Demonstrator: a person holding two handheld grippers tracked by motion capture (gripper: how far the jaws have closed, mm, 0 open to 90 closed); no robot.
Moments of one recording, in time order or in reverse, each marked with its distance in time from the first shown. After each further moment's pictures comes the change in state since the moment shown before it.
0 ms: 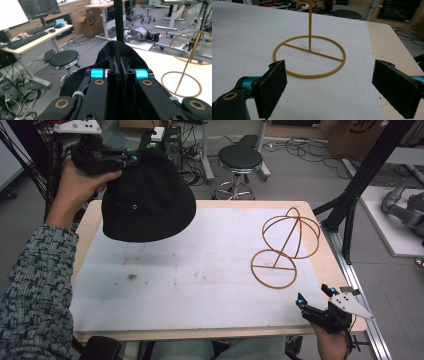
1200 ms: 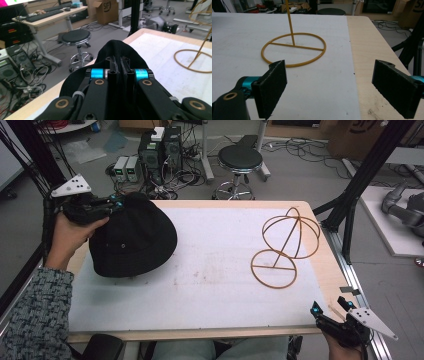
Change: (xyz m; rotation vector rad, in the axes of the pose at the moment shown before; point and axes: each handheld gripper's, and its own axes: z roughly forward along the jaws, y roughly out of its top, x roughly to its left) left arm -0.018 -0.118 -0.039 0.052 0.132 -0.095; right arm -0.012 -0.014 -0.041 -0.008 -0.098 0.119
